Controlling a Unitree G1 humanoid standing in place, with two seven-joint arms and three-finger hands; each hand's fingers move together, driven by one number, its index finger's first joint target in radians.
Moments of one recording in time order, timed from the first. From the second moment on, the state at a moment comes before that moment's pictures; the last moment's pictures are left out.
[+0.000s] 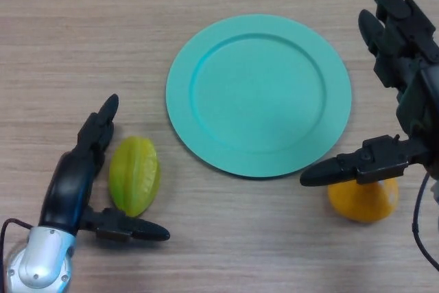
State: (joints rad) left arm -0.07 0.23 0.04 0.24 0.07 -0.31 -0.10; right arm -0.12 -0.21 0.04 -0.64 0.00 0.39 0.10
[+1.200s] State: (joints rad) left arm -0.12 0.24 -0.01 -0.05 0.22 -0.12 -0.24; right arm -0.10 -0.21 0.03 -0.71 0.00 0.42 0.09
